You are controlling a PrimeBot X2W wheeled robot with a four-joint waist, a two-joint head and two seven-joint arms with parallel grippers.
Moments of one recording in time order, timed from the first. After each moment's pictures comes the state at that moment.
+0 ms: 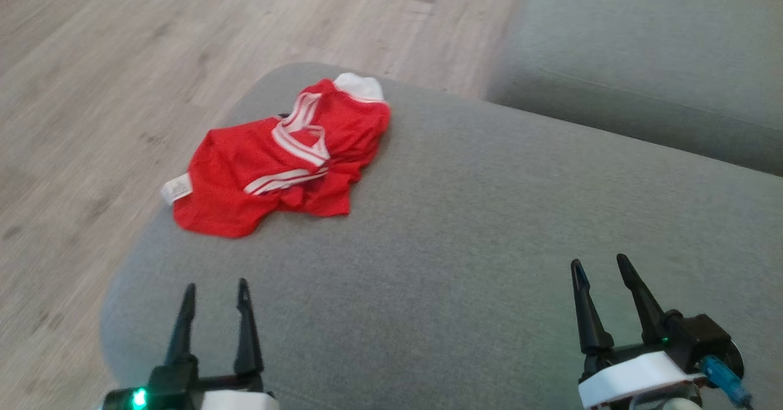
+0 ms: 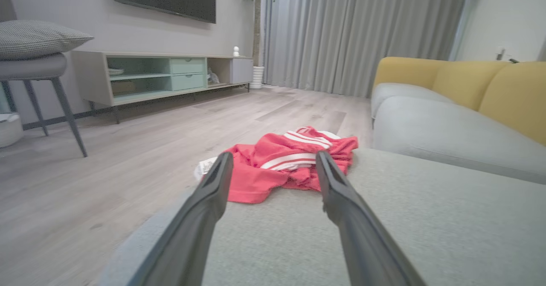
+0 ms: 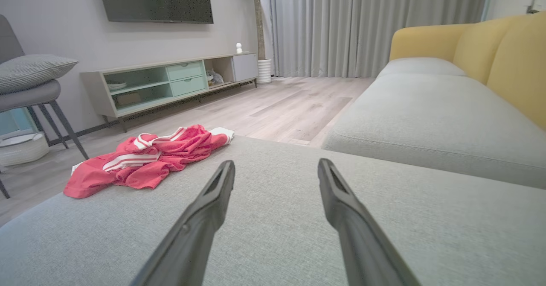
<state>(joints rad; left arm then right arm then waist) 0.11 0.05 -0.17 0.15 -0.15 0.14 -0.26 0.08 -0.04 0.09 0.22 0.13 0.12 -0.25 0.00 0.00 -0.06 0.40</state>
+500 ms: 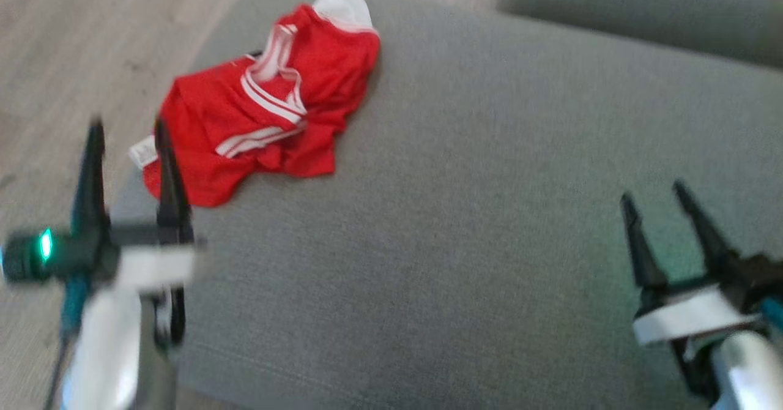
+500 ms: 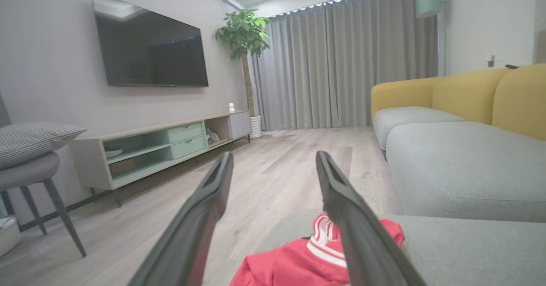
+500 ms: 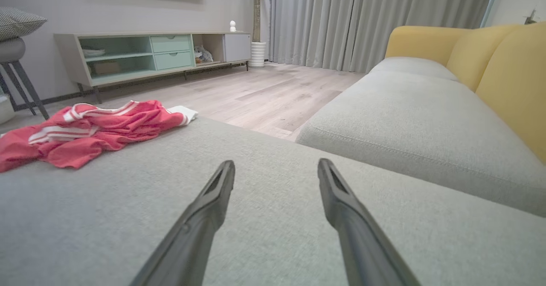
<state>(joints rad) -0.18 0.11 -0.01 0.09 -0.09 0.05 -0.26 -0.02 -0.19 0.07 0.17 0.10 0.12 -0.25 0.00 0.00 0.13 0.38</state>
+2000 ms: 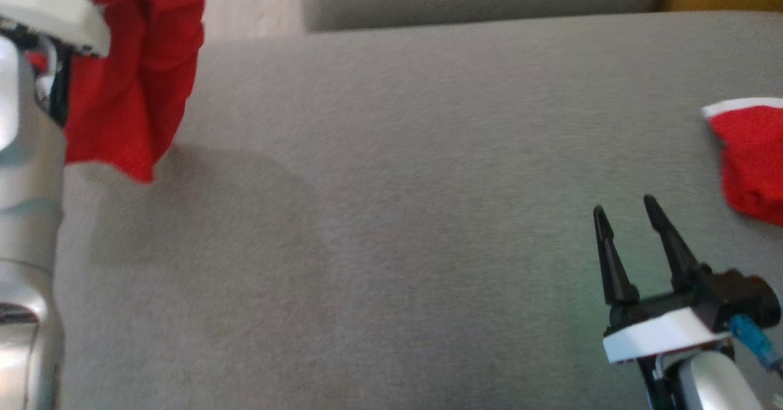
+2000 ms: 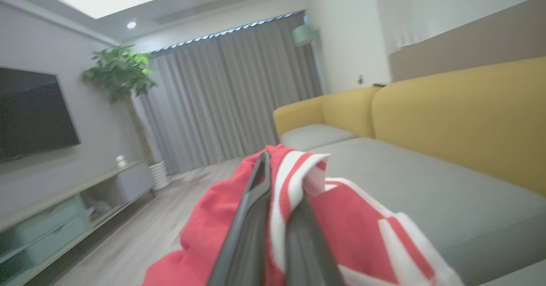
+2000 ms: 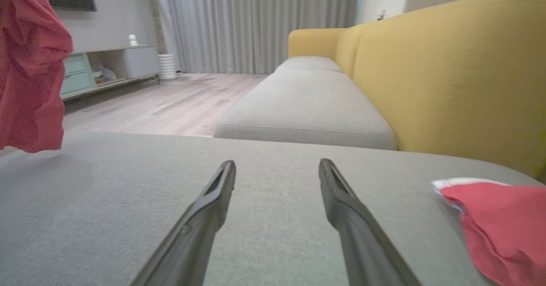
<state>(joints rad) -1.11 0.32 -0.21 0.92 -0.14 -0.12 -0.21 -0.01 -0.14 0.09 0.15 0.10 0.12 -0.25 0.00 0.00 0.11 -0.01</state>
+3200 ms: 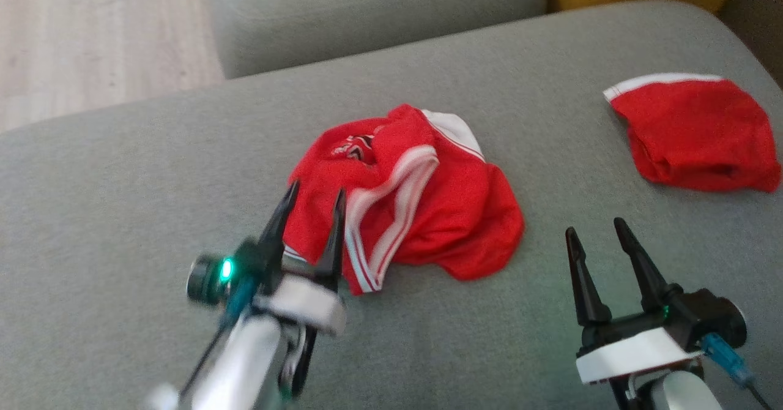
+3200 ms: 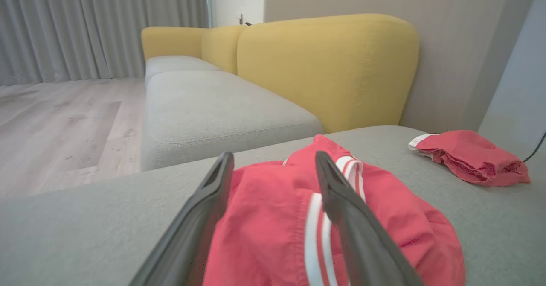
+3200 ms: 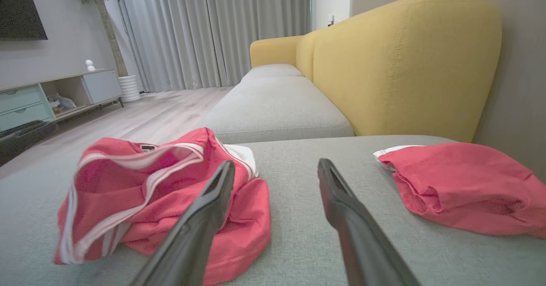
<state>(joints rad) -0.38 0.06 -0.48 0.53 -0.32 0.05 -0.25 0.03 -0.07 0.12 0.14 0.10 0.12 -0.25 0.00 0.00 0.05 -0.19</state>
